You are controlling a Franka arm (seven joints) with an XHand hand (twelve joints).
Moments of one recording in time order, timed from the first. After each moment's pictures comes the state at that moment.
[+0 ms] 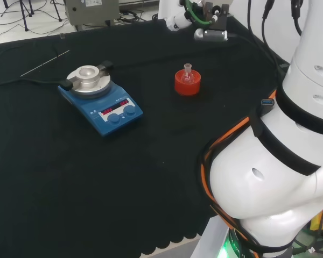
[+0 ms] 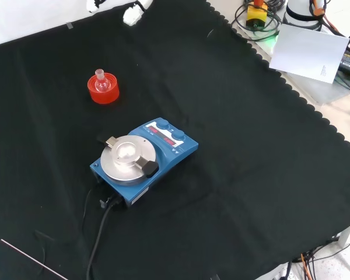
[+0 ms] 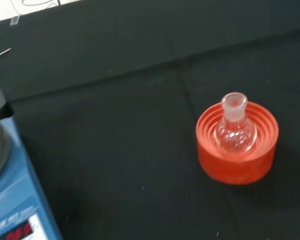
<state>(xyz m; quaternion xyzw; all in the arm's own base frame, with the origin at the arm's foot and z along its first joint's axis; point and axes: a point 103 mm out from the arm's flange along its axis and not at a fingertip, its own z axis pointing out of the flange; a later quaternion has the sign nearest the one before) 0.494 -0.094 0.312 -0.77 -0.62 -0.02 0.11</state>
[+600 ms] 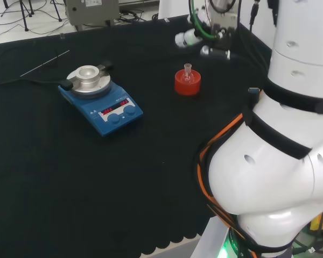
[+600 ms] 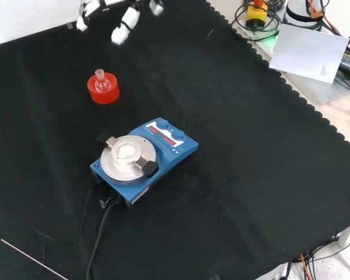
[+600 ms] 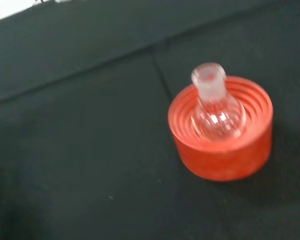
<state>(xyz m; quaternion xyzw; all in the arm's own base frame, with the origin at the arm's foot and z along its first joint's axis) 0.526 -0.138 0.224 -0.79 -0.60 -0.06 0.14</state>
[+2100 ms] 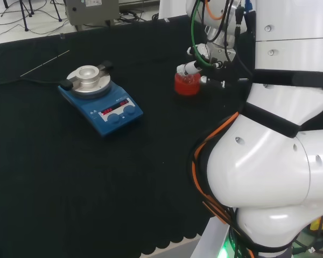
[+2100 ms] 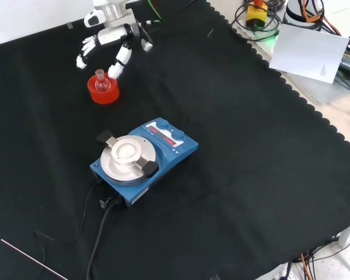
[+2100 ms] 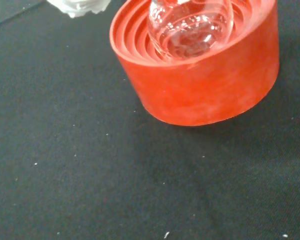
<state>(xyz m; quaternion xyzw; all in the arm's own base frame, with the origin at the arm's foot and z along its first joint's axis) 0.559 -0.159 0.105 -0.78 -0.59 -0.07 0.17</state>
